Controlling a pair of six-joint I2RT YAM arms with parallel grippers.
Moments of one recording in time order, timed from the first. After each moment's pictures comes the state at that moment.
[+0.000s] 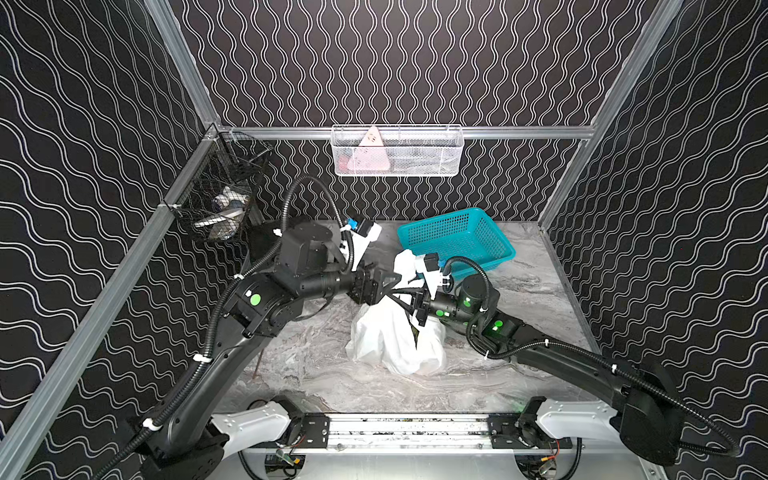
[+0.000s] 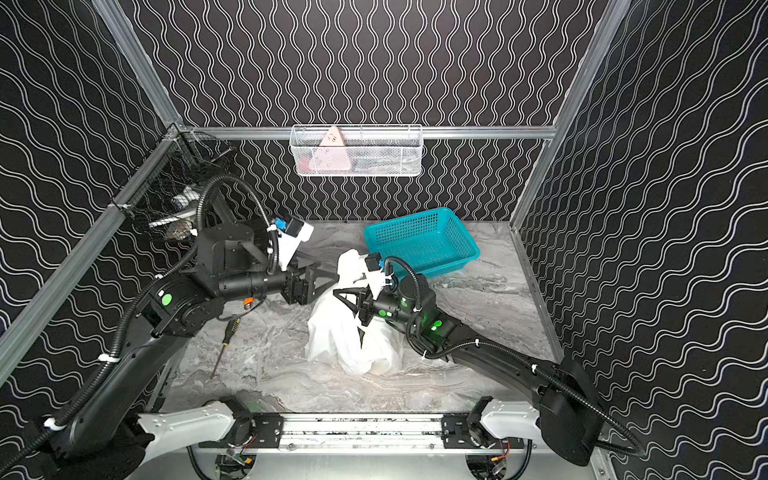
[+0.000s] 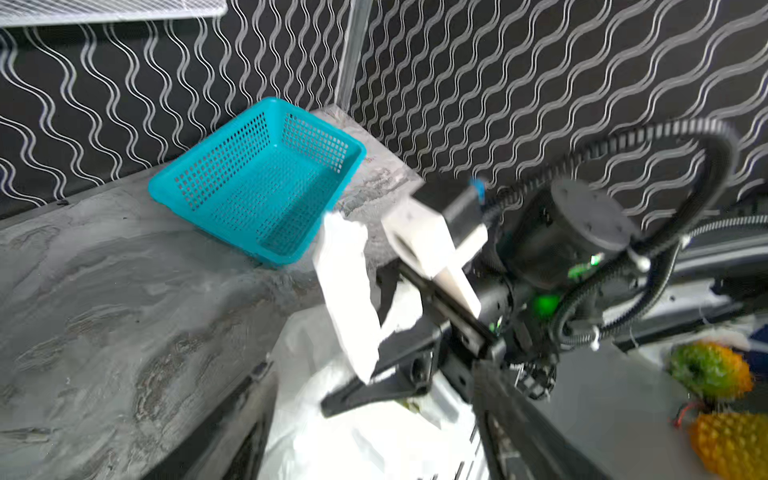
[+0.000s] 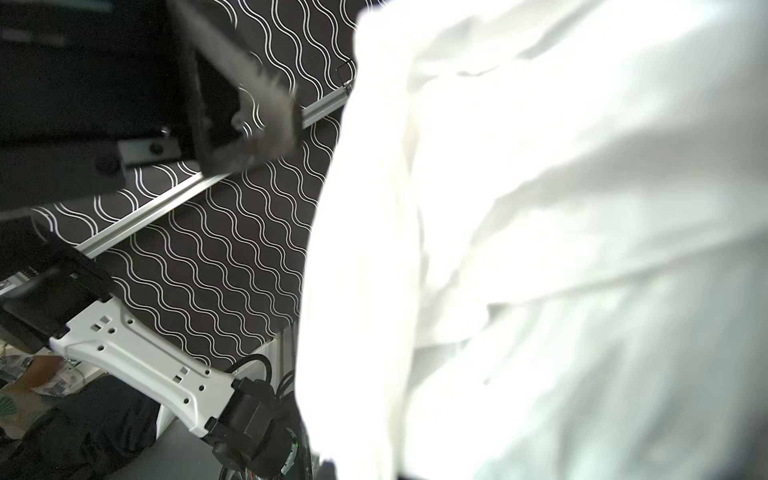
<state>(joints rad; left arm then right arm) -0.58 1.12 1.51 -0.87 0.36 -0.14 0.84 1.25 0.83 0.40 -0.40 0.44</state>
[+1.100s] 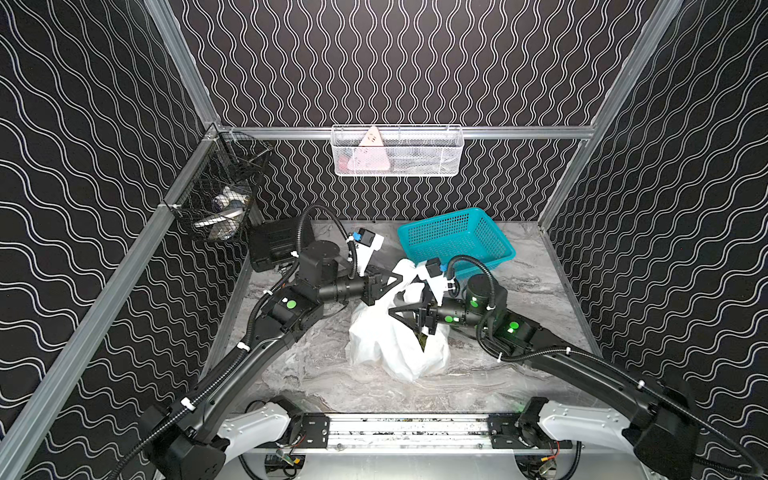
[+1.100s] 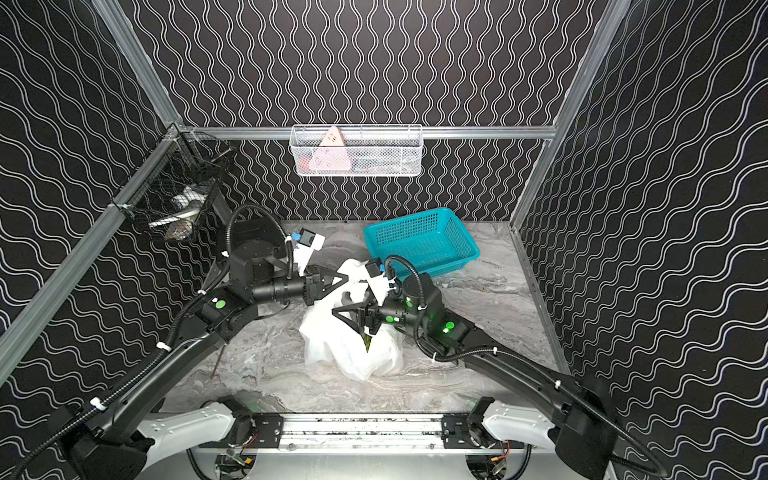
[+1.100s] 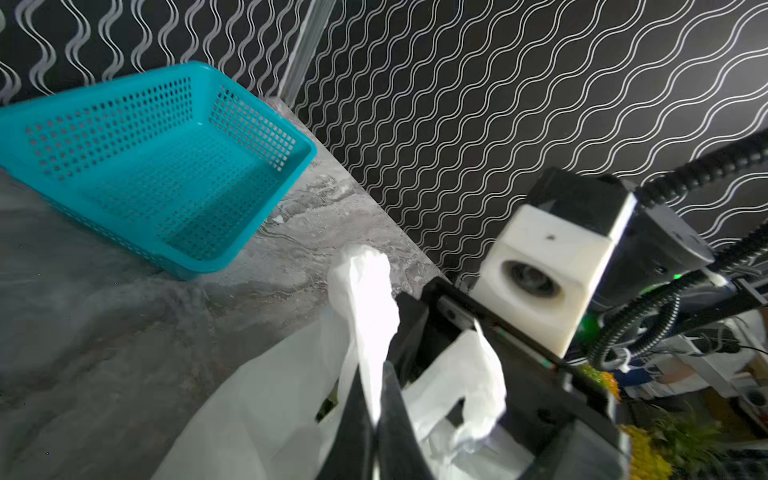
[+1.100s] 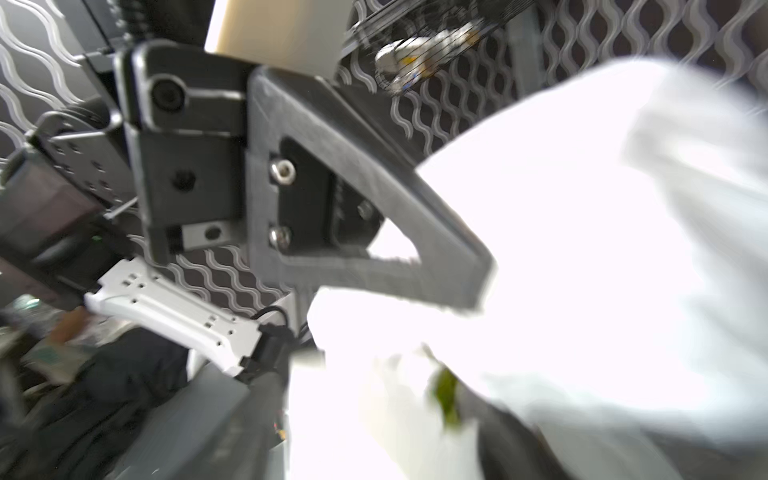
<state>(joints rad) -0.48 1.11 1.14 -0.33 0.60 -0.41 0.84 1.11 0.85 0.12 -0.41 0.37</state>
